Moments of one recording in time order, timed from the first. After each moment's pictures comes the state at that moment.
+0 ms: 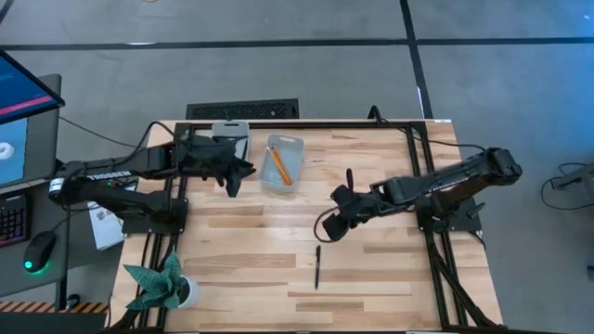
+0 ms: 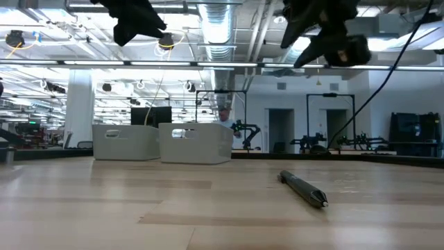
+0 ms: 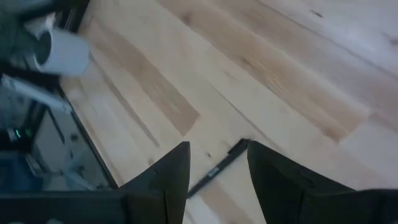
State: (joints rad) left arm 0.17 0.95 0.93 -0.49 -0.08 -0.38; right arm 0.24 1.43 1.06 -0.52 0.04 1.10
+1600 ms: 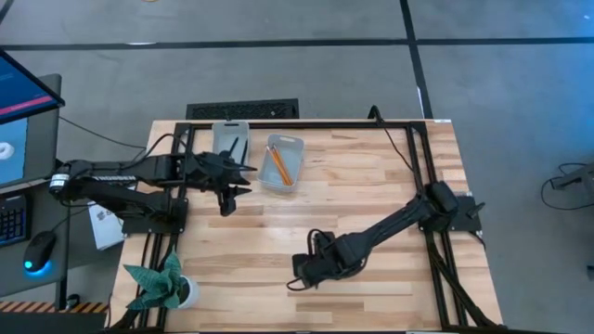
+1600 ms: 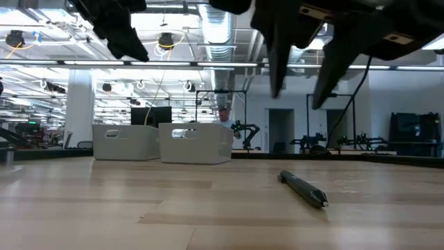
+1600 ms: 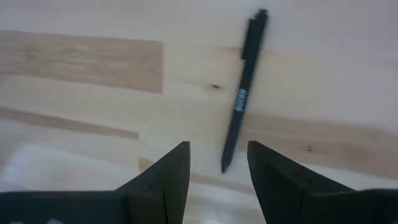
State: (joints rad) left arm 0.08 0.96 0.83 -0.57 -0.06 -0.12; right arm 0.48 2.05 1.66 -0.93 0.10 1.91
